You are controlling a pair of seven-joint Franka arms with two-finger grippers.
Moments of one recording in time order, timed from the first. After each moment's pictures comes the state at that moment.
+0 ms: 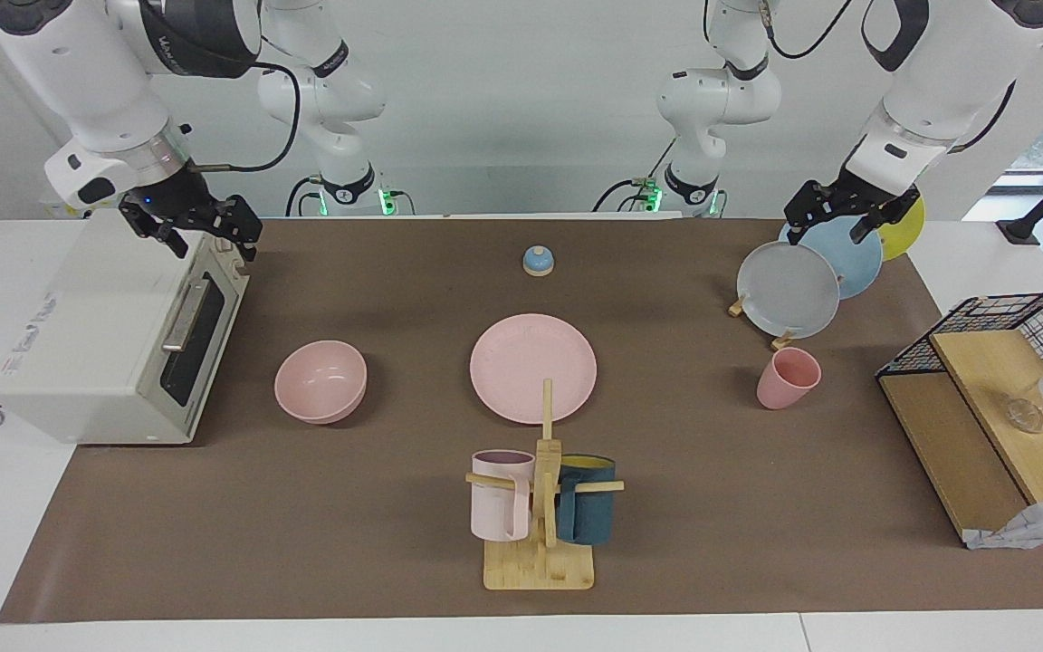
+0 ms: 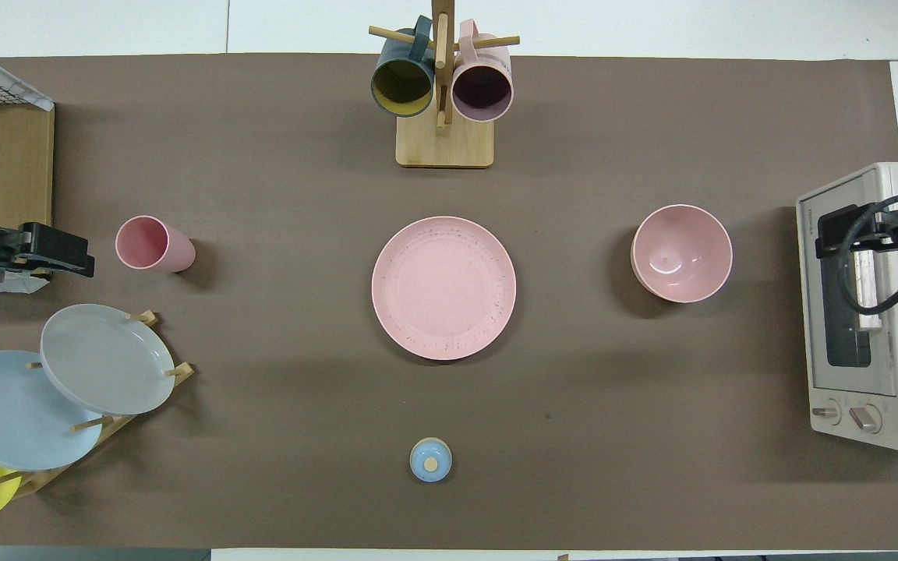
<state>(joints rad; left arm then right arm) -0.09 -0.05 0.00 -1.64 -0.03 1.52 -0.06 0.00 -0.01 -0.05 -1.62 0.00 1.54 0.04</state>
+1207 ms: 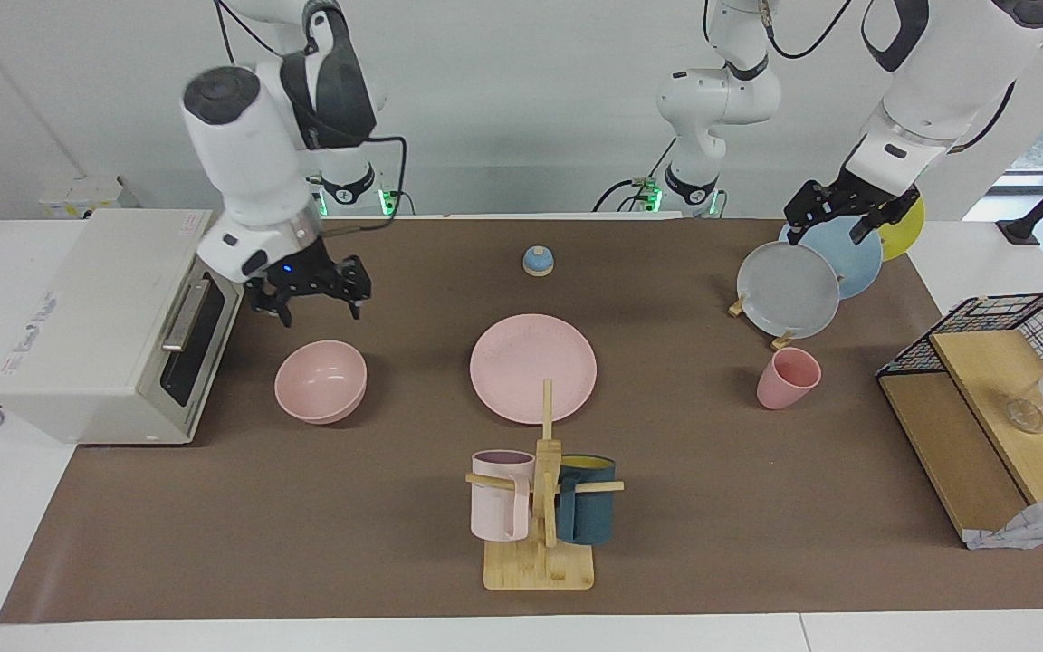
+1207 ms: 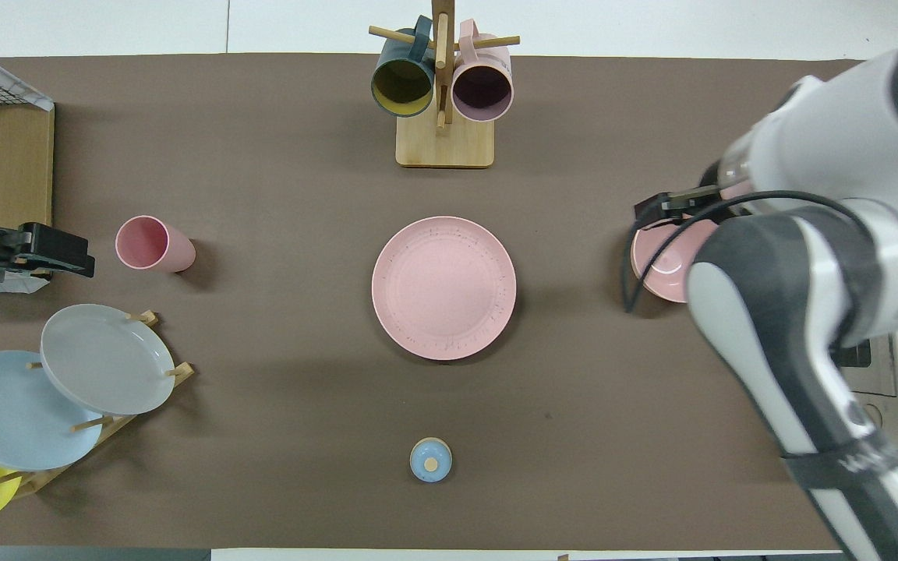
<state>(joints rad) -0.09 -0.05 0.00 -1.64 -0.03 1.52 -0.06 0.25 0.16 -0.02 -1.74 0.00 1.95 0.11</state>
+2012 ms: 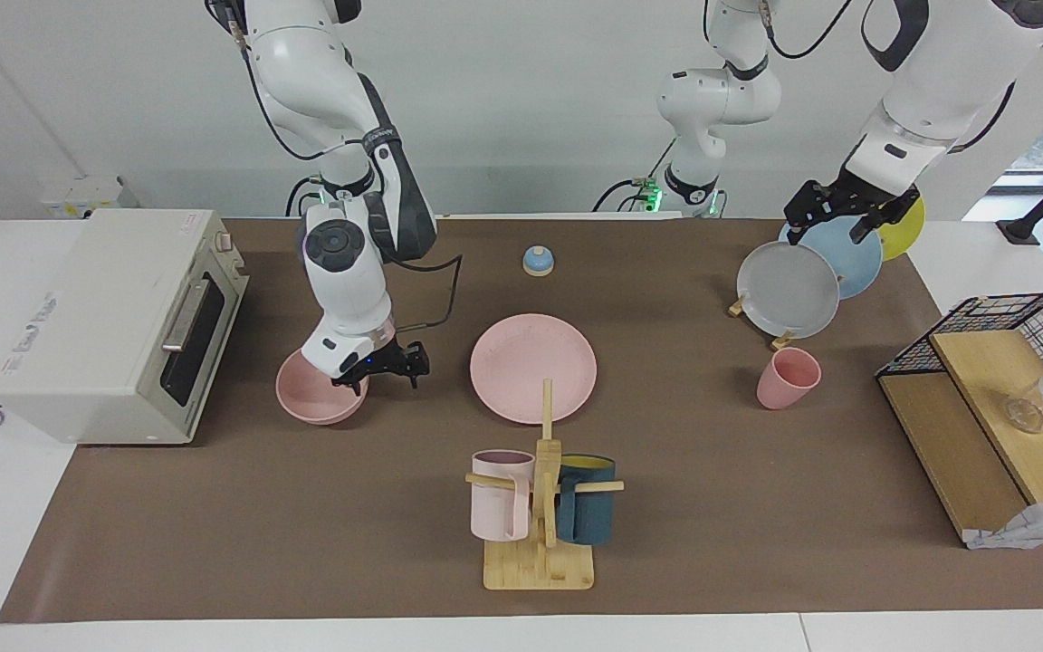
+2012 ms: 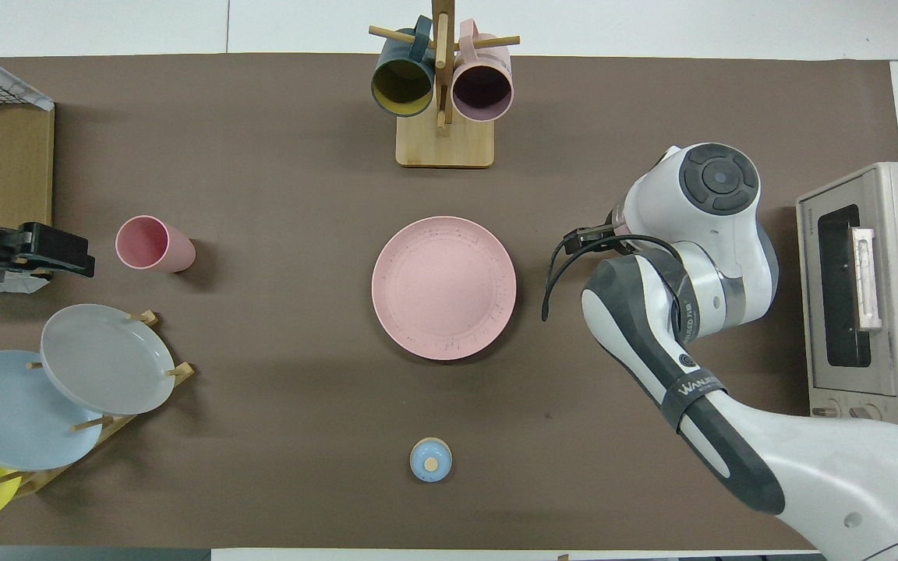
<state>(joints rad) -0.09 -0.05 0.00 -1.64 -0.03 1.52 -0.06 0.28 0.30 -0.03 -1.92 0.00 2.23 0.14</state>
